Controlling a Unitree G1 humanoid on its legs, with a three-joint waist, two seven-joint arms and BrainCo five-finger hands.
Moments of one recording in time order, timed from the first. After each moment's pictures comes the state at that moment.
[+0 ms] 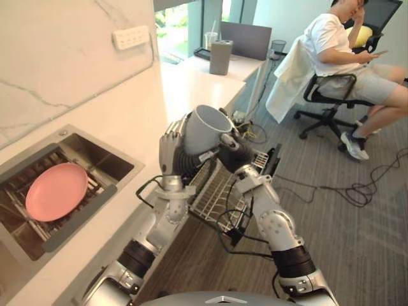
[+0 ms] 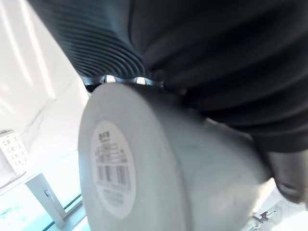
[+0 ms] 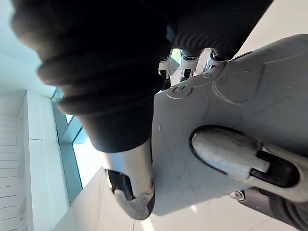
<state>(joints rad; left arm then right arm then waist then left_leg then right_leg) -0.28 0.07 -0.46 0.15 0.71 -0.12 0.78 -0.23 -0.14 0.19 -0.17 1.07 0.13 0.07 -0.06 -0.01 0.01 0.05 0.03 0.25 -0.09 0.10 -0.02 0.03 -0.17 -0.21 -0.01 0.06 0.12</state>
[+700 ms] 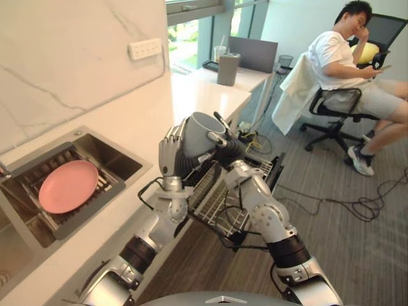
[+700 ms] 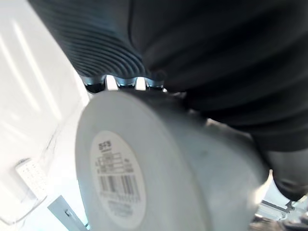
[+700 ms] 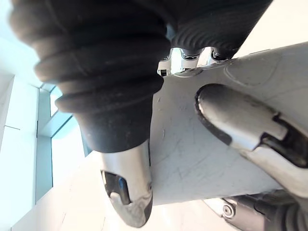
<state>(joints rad) -0.32 0.11 -0.52 0.21 0.73 0.00 0.82 -0.31 -0.15 0.27 -0.13 0.97 0.13 -0.11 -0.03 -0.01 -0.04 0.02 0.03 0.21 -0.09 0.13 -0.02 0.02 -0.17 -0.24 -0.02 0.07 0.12</state>
